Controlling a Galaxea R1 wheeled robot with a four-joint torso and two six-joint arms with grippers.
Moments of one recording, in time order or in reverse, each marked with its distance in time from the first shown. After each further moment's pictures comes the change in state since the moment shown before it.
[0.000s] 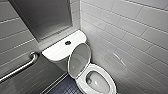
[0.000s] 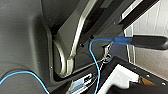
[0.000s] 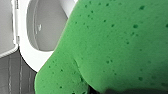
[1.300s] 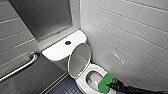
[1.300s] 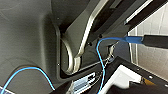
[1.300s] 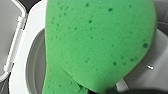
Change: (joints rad) left arm 0.000 -0.022 0.000 -0.001 0.000 -0.027; right arm 0.287 0.268 -0.388 -0.055 -0.180 -0.017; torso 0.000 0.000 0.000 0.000
